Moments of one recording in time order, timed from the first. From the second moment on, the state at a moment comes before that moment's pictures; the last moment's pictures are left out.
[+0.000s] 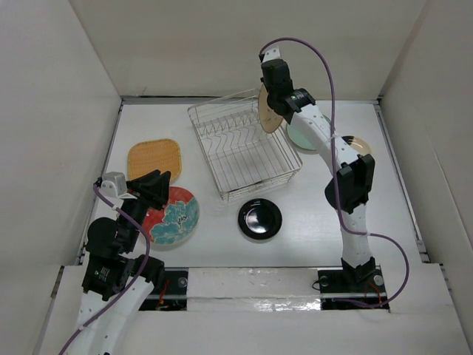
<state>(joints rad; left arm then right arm) -0.35 0.22 0.62 -0.21 -0.06 -0.36 0.52 2.15 2.28 -0.57 0.65 -0.19</state>
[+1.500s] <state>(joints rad) -0.35 0.24 0.62 -0.21 -0.06 -0.36 0.59 2.17 2.15 -0.21 0.79 -0.43</state>
